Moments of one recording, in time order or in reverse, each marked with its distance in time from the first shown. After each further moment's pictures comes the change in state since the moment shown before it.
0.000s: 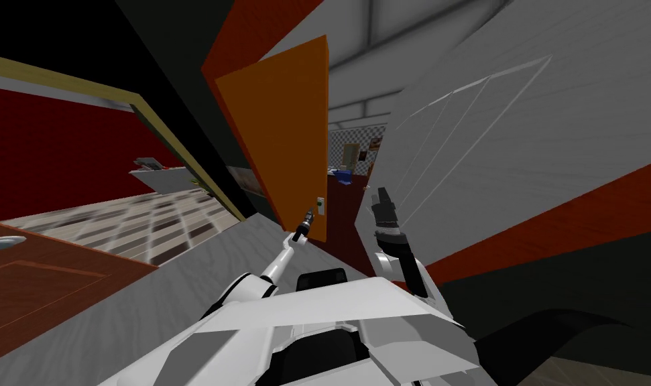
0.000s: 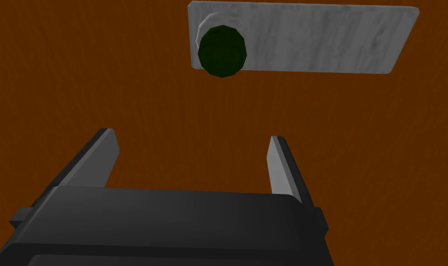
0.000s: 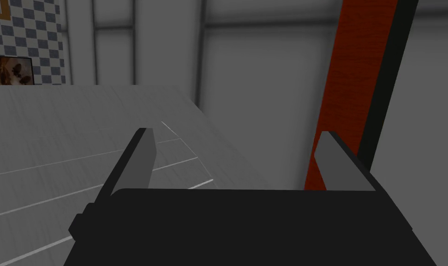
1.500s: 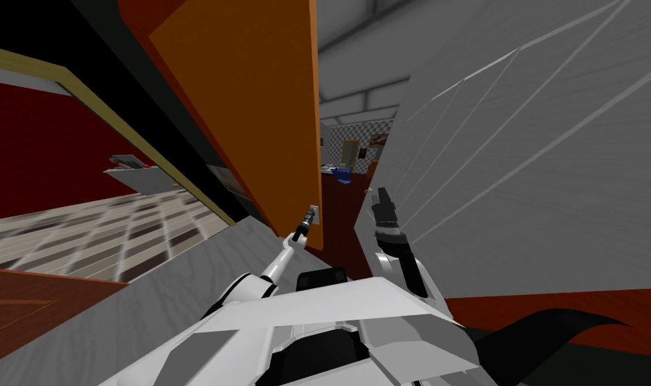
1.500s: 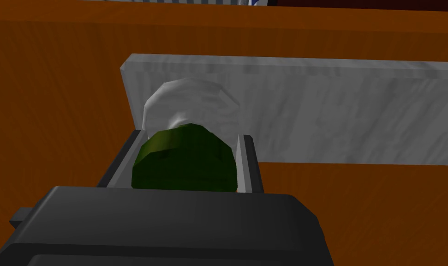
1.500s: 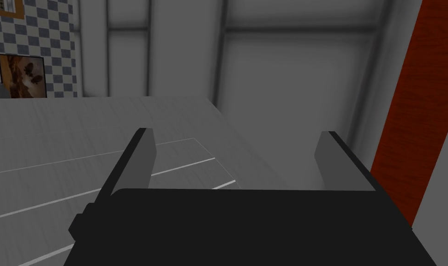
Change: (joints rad) arm 0.000 -0.004 0.016 0.001 0.001 -0.004 -0.012
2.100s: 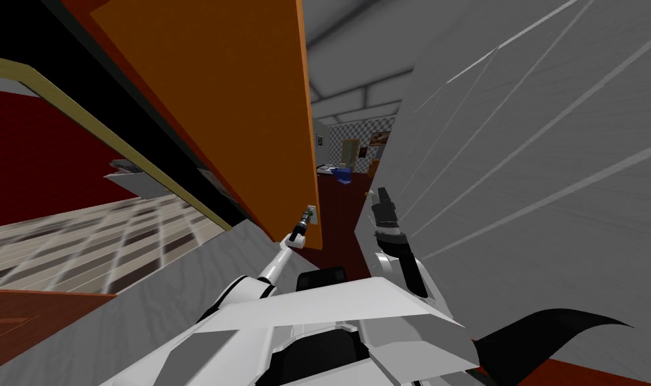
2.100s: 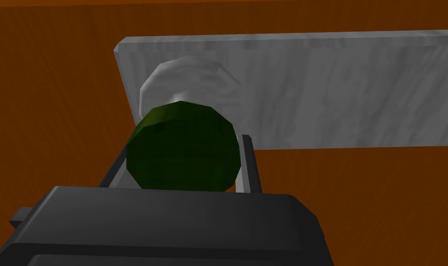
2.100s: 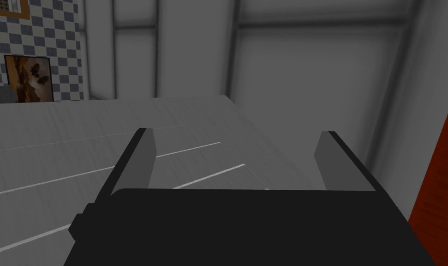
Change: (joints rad) arm 0.017 0.015 0.036 -0.023 0.085 0.015 -0.108
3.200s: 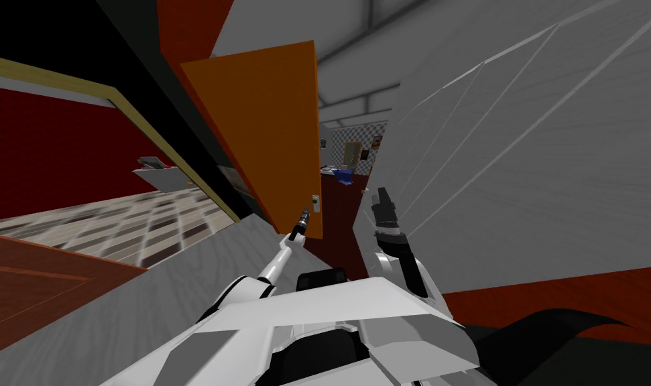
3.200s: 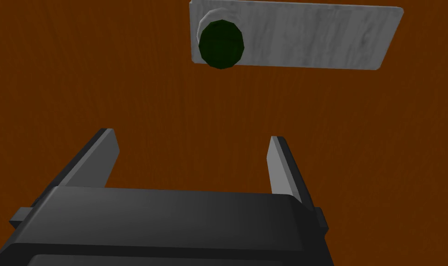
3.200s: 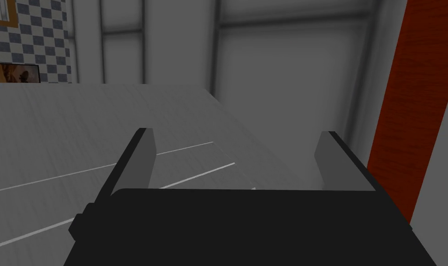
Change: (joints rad) arm 0.001 0.002 0.002 -0.015 0.048 0.013 -0.006
